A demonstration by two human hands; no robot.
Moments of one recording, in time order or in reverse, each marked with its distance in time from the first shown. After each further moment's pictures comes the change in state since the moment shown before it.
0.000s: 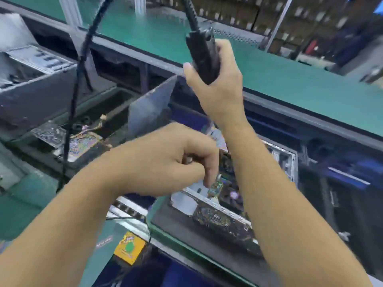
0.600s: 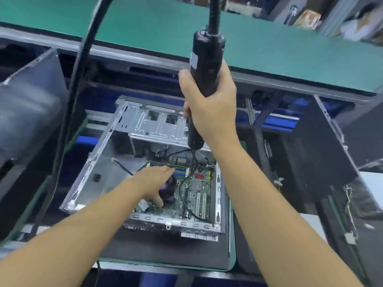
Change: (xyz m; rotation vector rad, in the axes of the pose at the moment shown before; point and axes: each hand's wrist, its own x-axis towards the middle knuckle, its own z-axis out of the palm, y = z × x) left_hand 0.195 -0.189 0.259 0.608 -0.676 -0.194; right_hand -0.061 0.128 -0.168 0.165 0.336 0.391
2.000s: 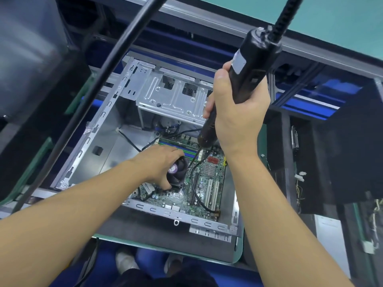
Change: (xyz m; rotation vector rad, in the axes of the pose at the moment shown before) left_hand 0.012 -0.014 0.017 -0.104 0.089 0.031; right_hand -0.022 0.074 0.014 0.131 0.056 0.082
